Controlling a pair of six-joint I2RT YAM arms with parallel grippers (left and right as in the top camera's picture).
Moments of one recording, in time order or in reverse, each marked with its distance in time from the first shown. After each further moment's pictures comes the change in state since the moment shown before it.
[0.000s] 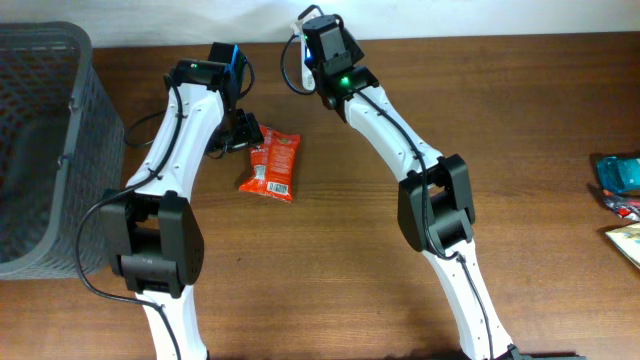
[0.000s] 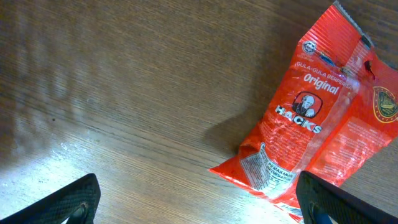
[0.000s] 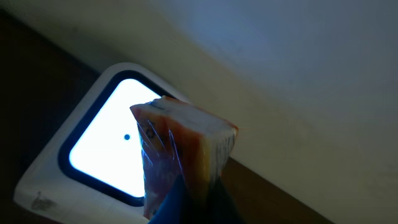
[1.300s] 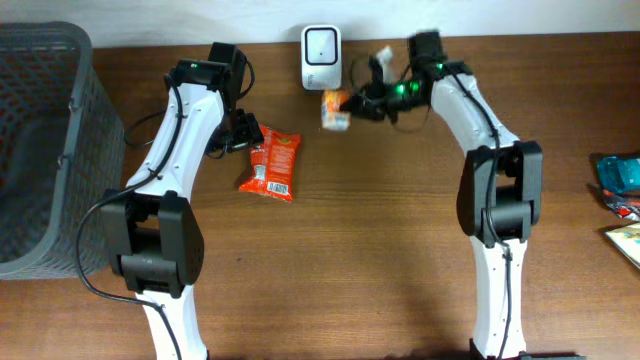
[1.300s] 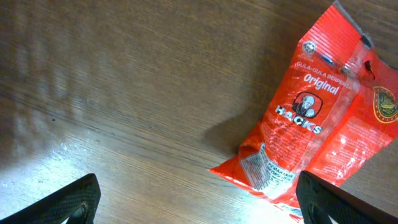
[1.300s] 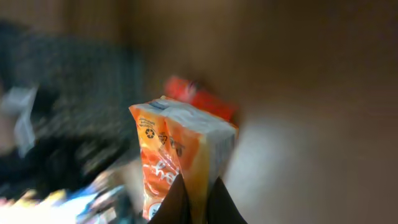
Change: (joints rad) left arm 0.000 0.000 0.000 0.000 0.000 0.000; right arm -0.325 -0.127 -0.242 -0.438 -1.406 0.782
